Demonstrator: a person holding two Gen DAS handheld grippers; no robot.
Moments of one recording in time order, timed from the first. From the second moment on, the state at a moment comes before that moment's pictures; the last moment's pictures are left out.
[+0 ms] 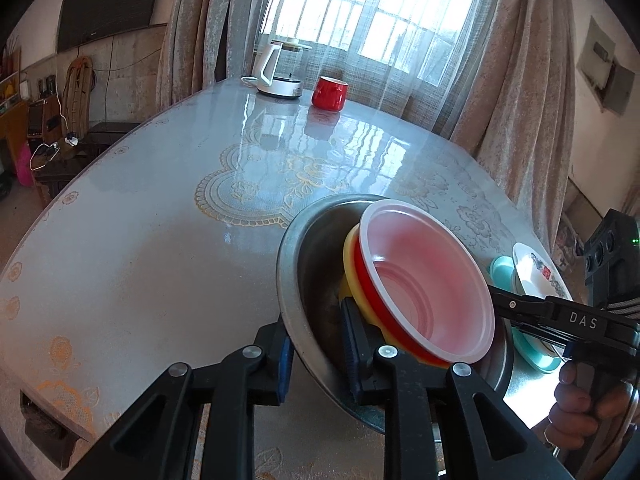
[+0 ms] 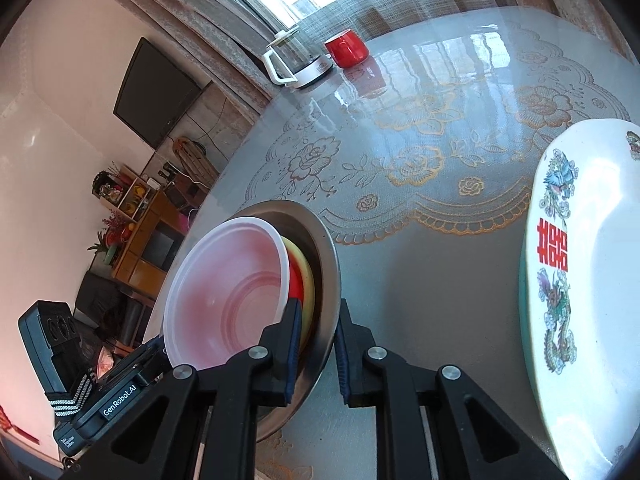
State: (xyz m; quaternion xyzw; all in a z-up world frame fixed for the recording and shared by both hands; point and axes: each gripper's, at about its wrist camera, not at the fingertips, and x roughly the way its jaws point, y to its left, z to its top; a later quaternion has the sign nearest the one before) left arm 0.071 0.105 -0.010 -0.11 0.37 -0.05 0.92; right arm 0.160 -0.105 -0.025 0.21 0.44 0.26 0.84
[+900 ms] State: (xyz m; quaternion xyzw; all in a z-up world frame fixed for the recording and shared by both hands) left arm 0.076 0.022 0.037 -0.06 0.33 -0.14 0.93; right arm 0.120 -0.186 0.005 0.25 0.37 0.20 0.87
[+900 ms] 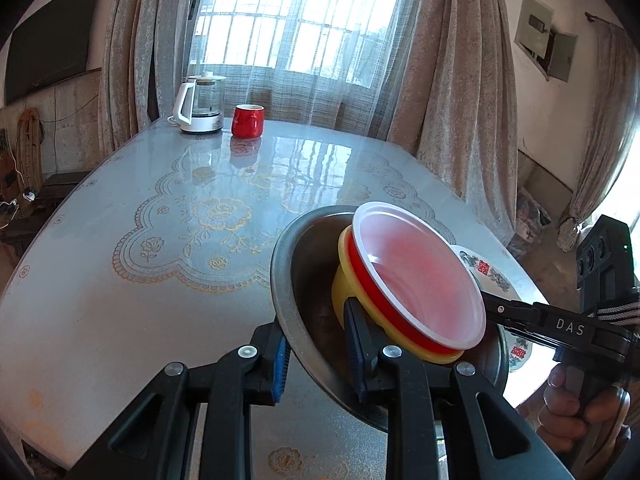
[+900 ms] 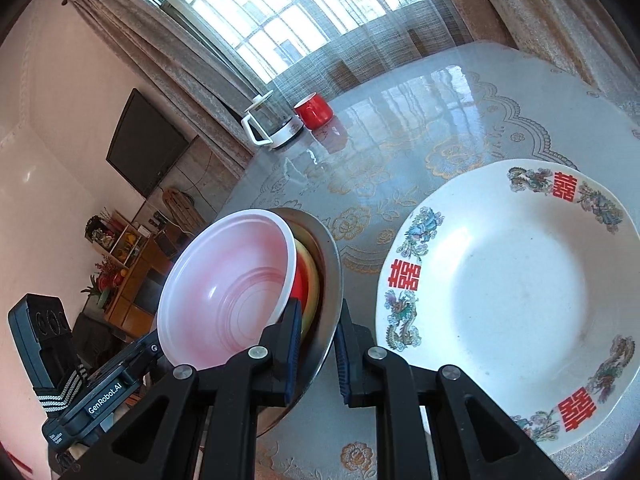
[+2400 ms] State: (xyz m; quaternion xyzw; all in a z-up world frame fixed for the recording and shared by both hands) left arm 0.133 -0.150 -0.004 0.04 0.40 -0.23 0.88; right arm 0.094 -0.320 -0.019 0.28 0.34 0.00 0.90
